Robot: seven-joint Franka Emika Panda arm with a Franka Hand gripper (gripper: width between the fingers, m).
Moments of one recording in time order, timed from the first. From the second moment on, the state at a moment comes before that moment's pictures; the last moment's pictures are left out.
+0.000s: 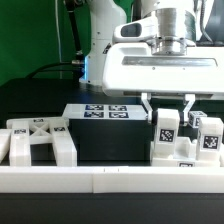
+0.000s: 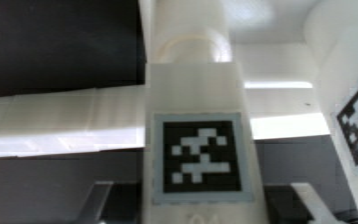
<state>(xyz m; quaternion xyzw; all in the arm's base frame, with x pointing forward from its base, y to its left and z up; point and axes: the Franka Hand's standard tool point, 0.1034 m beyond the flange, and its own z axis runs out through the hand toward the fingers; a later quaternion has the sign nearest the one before) 0.610 0.058 0.080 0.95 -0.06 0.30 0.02</state>
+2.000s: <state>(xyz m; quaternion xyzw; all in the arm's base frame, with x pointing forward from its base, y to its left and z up) 0.612 0.042 0.107 0.97 -0.04 0.23 0.01</state>
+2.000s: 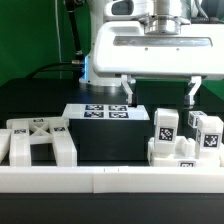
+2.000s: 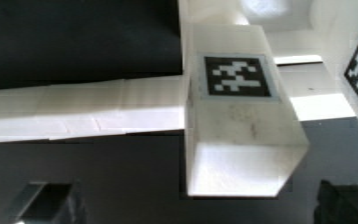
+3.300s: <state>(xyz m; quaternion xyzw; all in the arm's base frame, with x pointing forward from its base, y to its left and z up) 0.617 0.045 0.086 1.00 -0.06 0.01 -0.02</state>
